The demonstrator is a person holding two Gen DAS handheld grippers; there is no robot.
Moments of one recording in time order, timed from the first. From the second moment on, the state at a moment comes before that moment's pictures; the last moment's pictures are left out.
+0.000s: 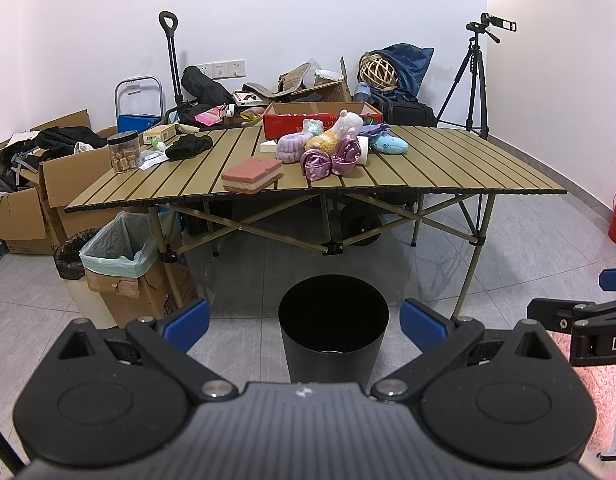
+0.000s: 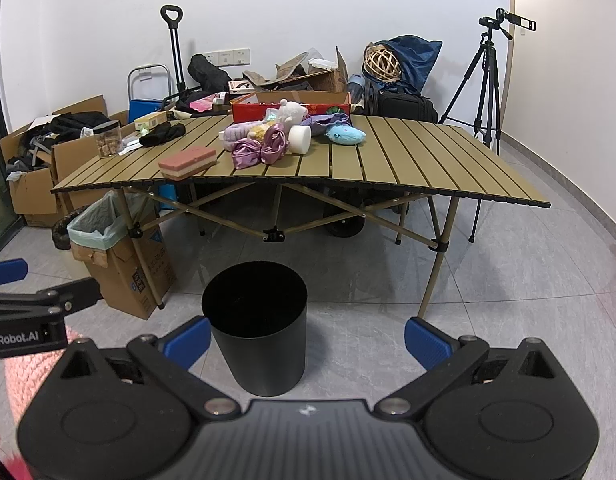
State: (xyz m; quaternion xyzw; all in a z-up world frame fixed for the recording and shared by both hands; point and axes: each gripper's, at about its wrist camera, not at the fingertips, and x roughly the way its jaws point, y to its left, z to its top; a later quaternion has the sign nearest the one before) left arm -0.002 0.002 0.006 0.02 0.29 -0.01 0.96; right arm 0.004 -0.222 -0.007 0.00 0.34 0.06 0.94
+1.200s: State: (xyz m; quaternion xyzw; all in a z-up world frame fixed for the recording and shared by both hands) left arm -0.003 0.002 0.006 0.02 0.28 -0.01 0.96; right arm 0.004 -0.218 -0.011 -0.01 0.33 0.06 0.94
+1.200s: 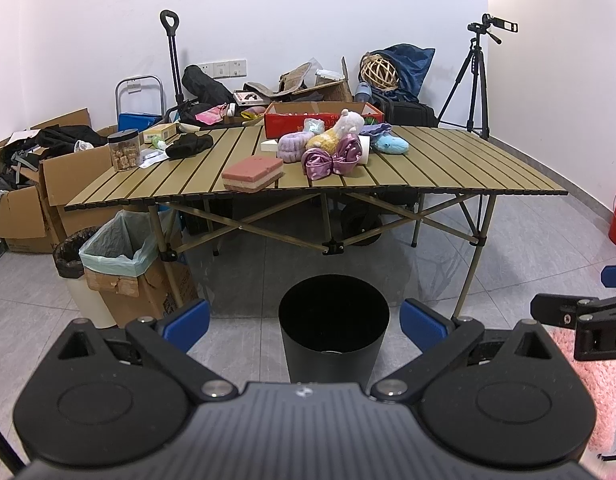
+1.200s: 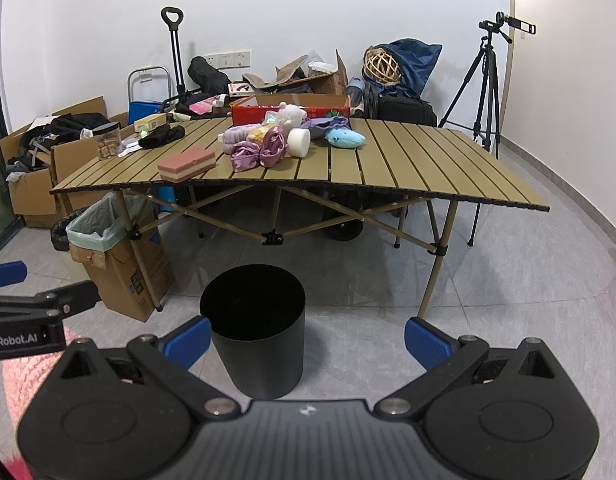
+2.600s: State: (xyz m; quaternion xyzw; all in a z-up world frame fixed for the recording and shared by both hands) left arm 0.195 0.033 -0.007 0.00 0.25 0.02 0.97; right arm 0.229 -0.192 -0.048 -0.01 0.32 0.10 0.94
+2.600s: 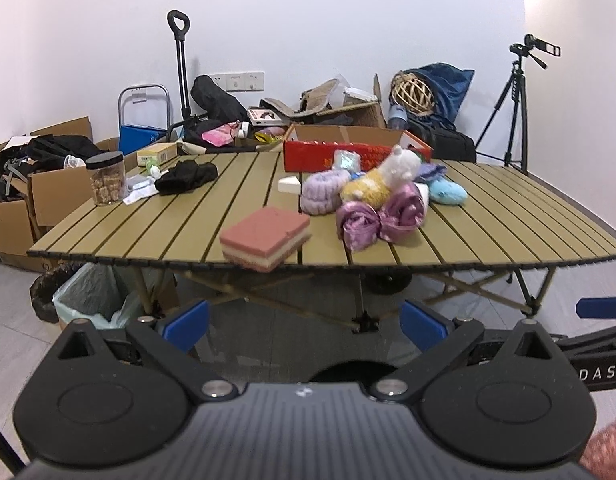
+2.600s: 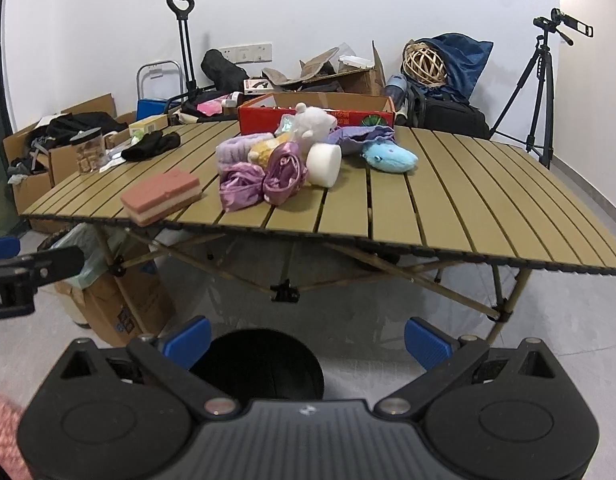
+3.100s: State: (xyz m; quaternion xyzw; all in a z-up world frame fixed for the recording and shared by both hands) left arm 0.311 0.054 -0.029 0.00 0.26 0.05 0.96; right arm 0.347 -0.176 -0.045 0.01 0.28 0.12 0.95
